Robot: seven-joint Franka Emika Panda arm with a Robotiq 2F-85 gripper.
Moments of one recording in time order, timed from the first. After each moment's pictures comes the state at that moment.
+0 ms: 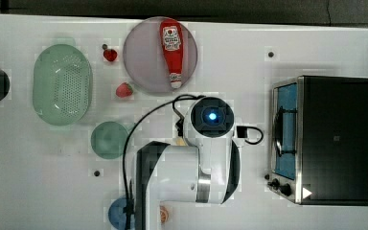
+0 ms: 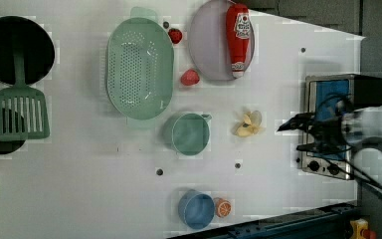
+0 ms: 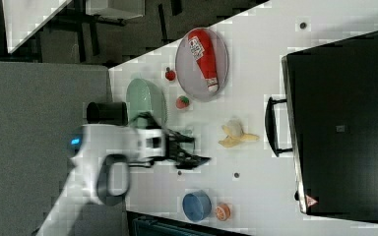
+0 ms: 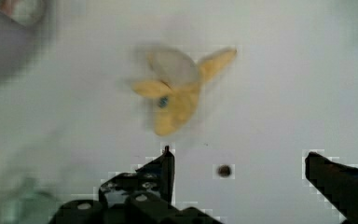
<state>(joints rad) -0.11 0.02 0.05 -2.37 -0.01 0.62 -0.12</state>
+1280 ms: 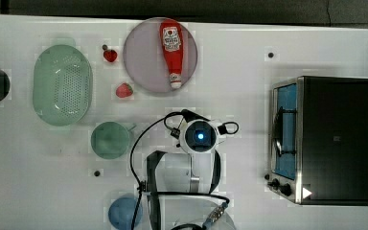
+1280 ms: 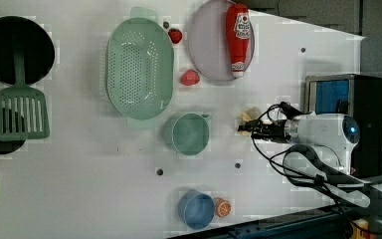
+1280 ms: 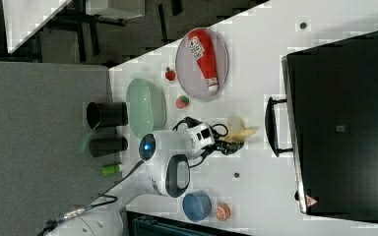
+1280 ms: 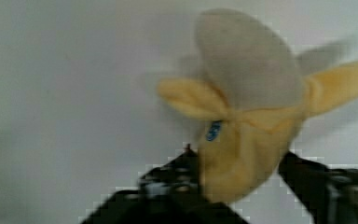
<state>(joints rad) -0.10 0.38 0.05 -2.47 -0.01 1.21 -0.41</state>
